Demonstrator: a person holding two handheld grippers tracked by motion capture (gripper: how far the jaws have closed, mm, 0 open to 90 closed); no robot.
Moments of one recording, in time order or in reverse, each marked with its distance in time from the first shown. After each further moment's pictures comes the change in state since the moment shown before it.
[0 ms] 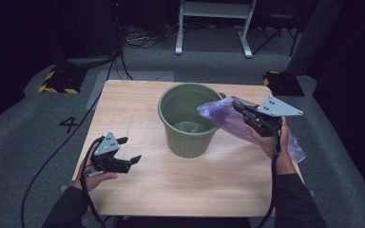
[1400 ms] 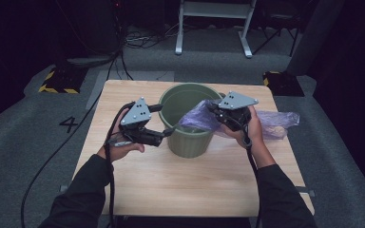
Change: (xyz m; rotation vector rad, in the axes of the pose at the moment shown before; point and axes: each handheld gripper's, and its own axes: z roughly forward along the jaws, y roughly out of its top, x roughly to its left) left arm -0.032 0.141 0.025 -0.168 -0.117 0.172; right arm 0.037 0.021 0.063 0.183 0.067 -0.110
